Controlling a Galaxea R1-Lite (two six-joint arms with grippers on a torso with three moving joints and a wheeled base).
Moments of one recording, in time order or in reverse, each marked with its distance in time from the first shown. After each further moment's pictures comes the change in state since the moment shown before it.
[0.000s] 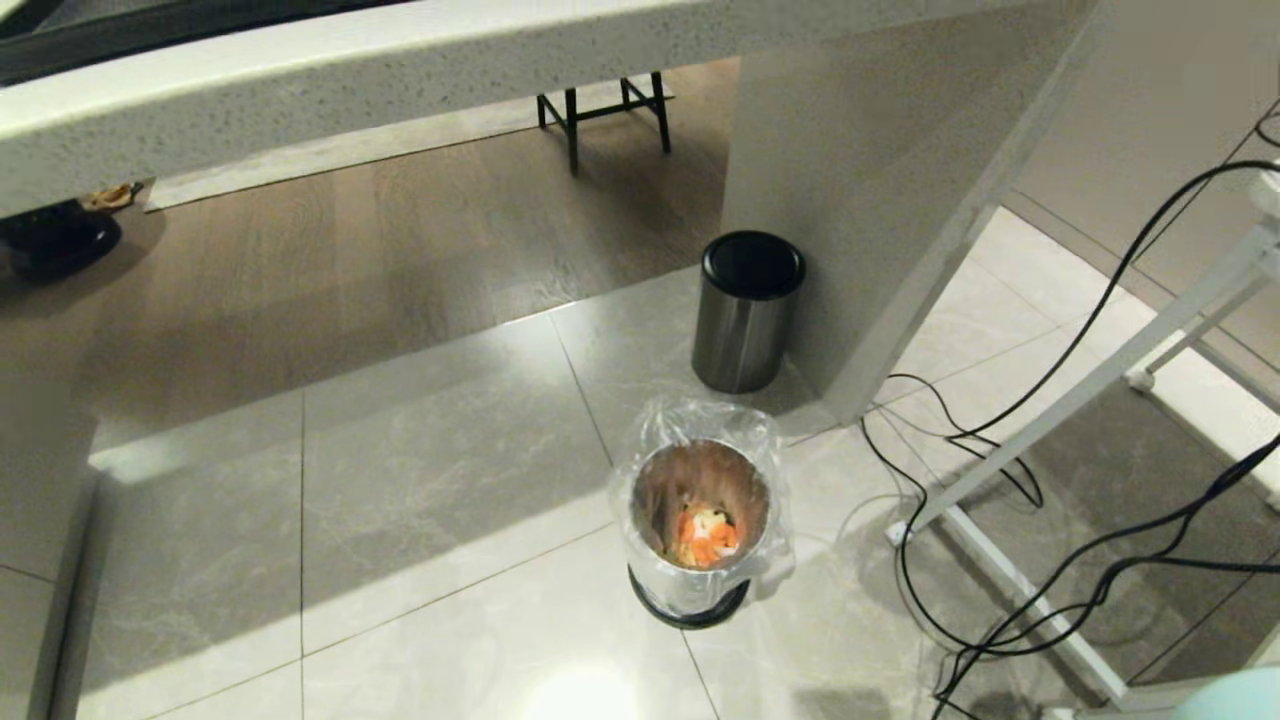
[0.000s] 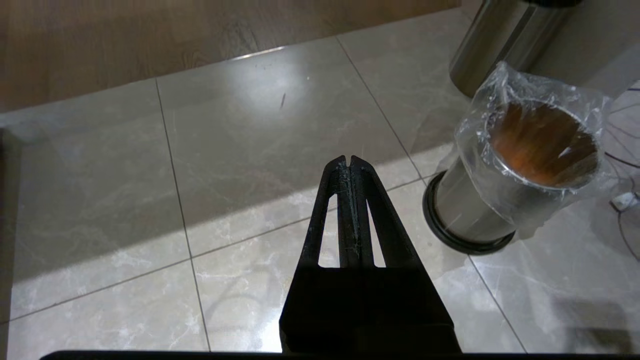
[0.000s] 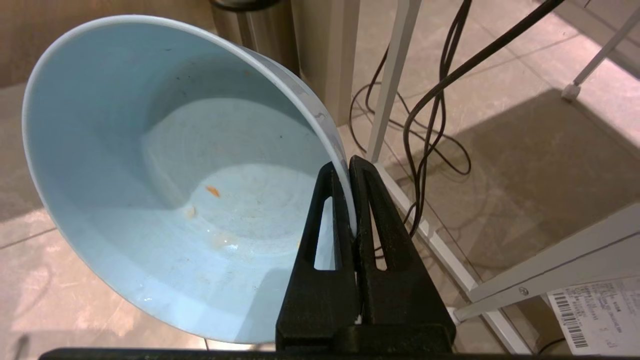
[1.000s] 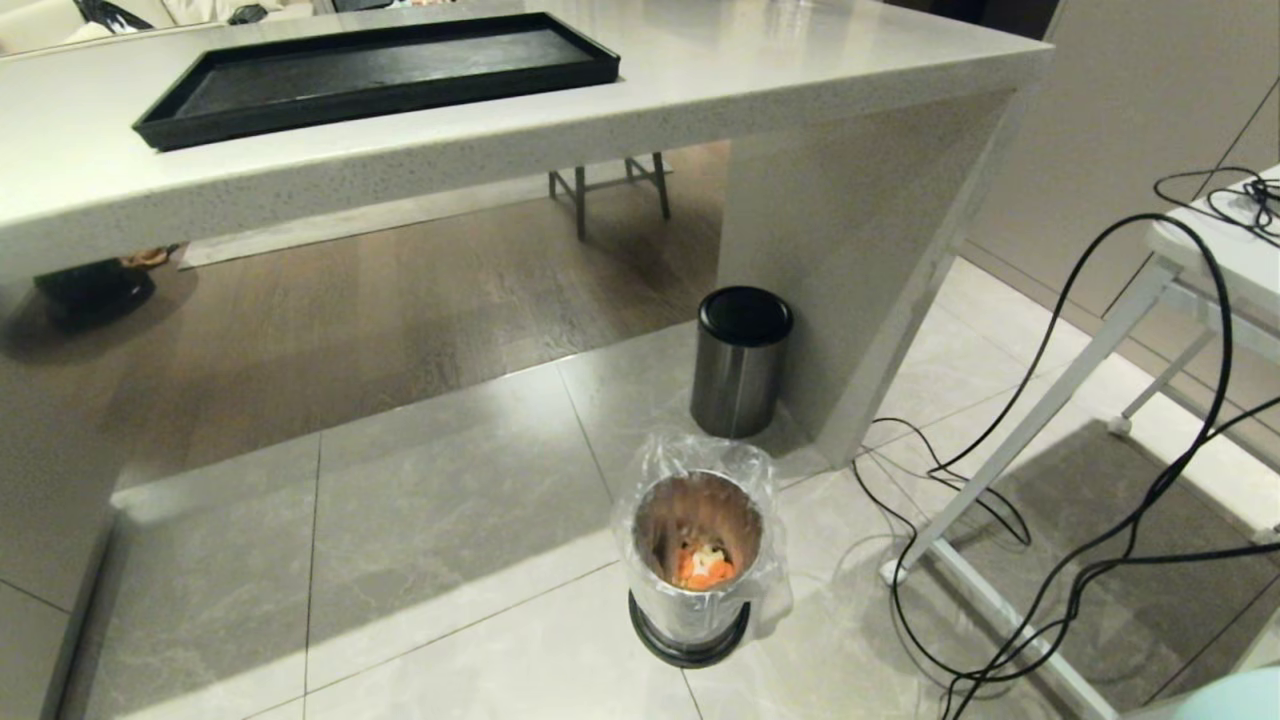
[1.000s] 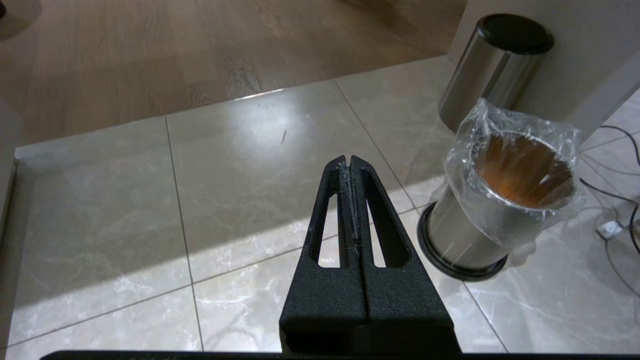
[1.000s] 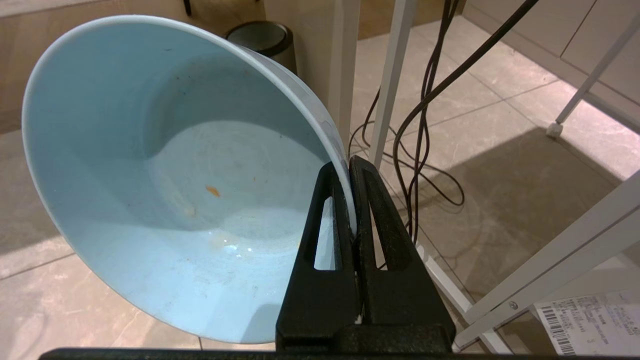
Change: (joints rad) left arm 0.000 0.000 0.000 0.000 0.000 -0.001; right arm 0.000 0.000 0.000 -0.001 0.000 0.000
